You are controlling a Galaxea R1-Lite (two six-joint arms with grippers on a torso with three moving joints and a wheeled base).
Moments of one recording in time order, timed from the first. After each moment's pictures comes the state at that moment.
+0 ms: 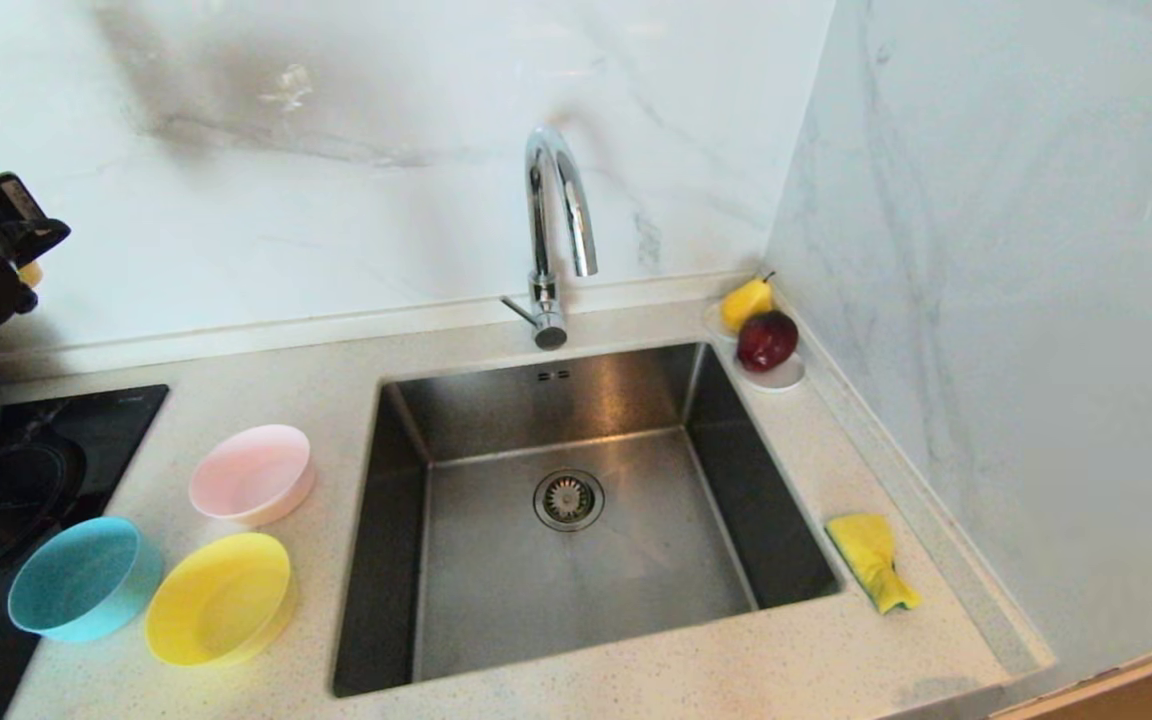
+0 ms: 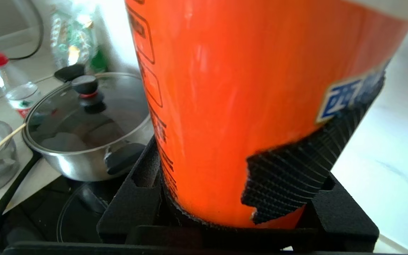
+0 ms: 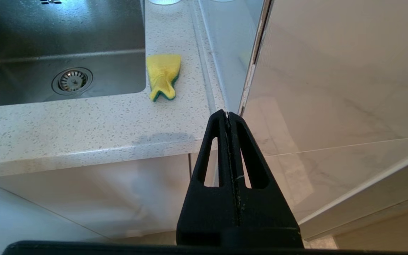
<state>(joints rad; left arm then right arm) 0.22 1.73 -1.26 -0.65 0.64 -0.07 0.01 0.00 0.00 0.00 0.00 0.01</state>
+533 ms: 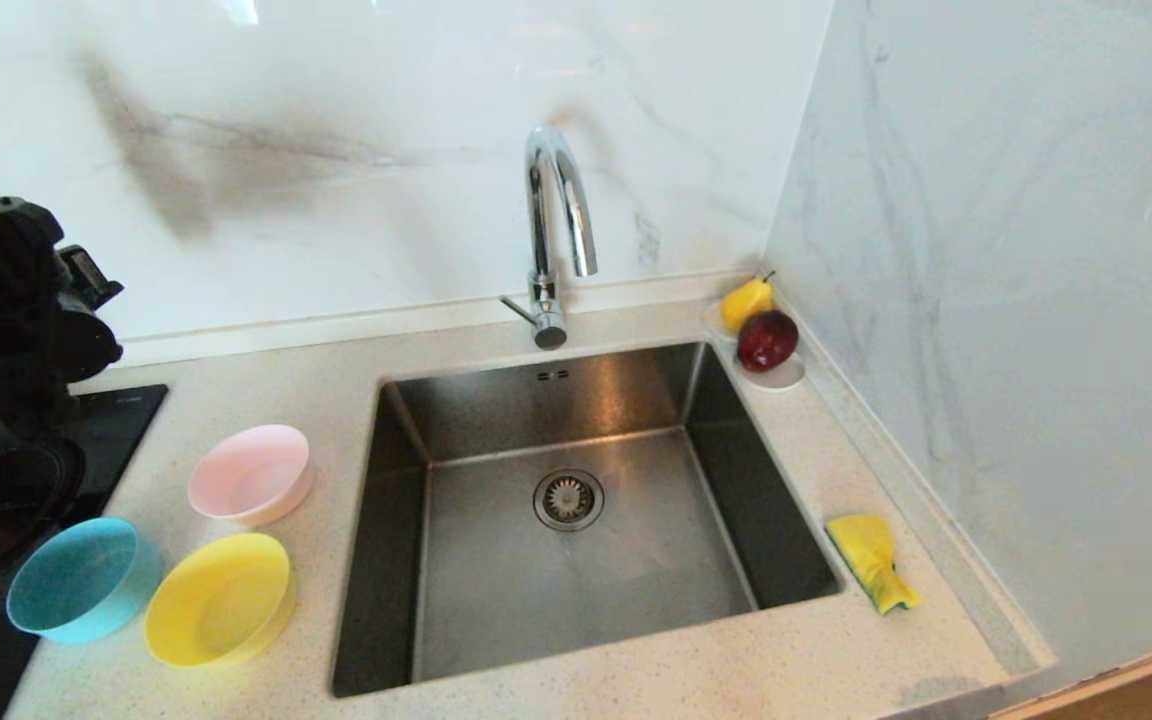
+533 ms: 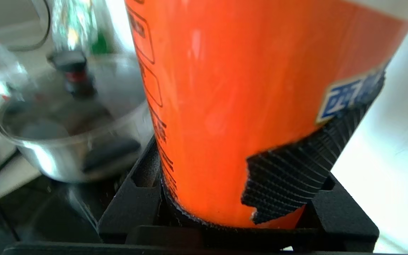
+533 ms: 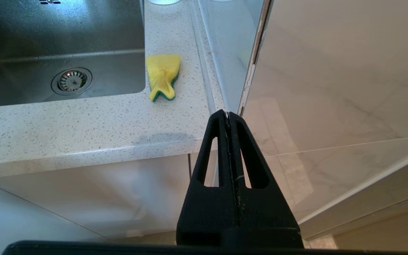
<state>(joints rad) 0.27 2.02 -1.30 -0.90 0.67 -0.05 0.01 0.00 0.00 0.00 0.00 0.01</state>
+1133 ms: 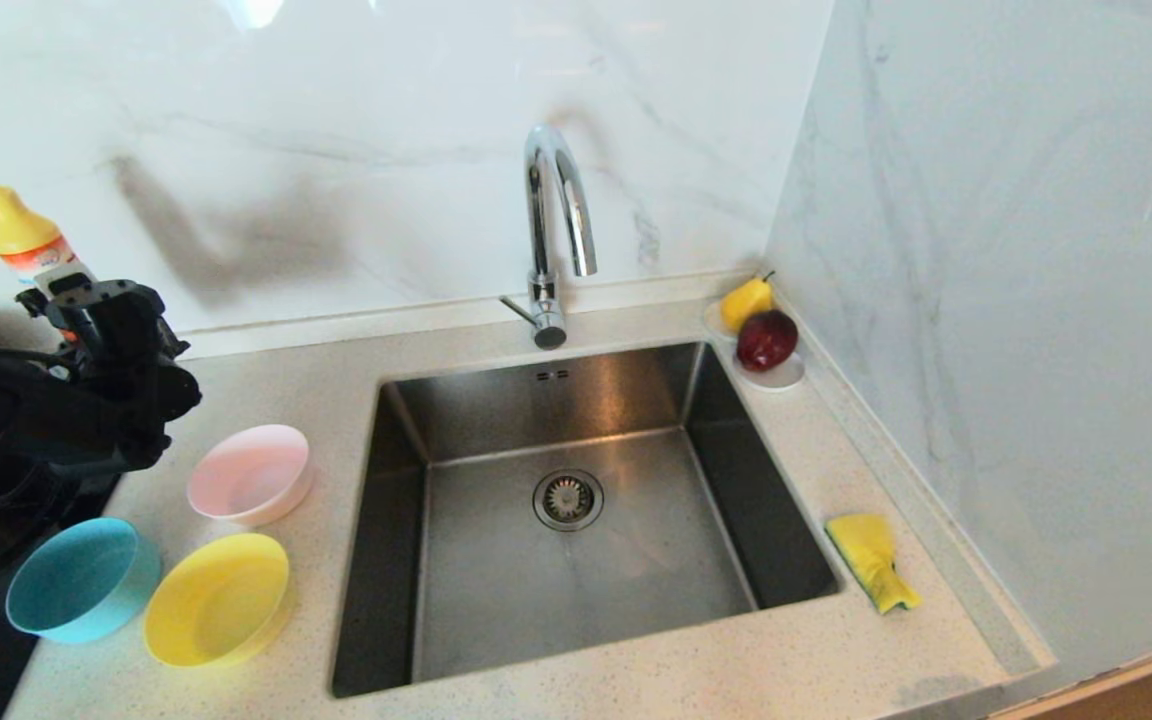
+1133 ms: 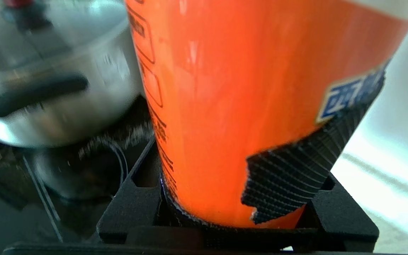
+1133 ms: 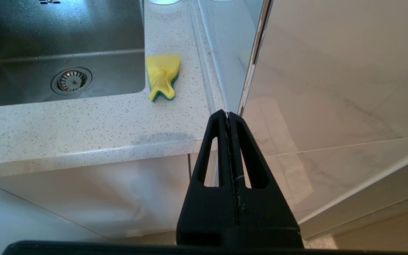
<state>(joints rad) 0.27 2.33 -1.48 -0.96 0.72 -0.06 0.01 0.00 0.00 0.00 0.00 0.01</state>
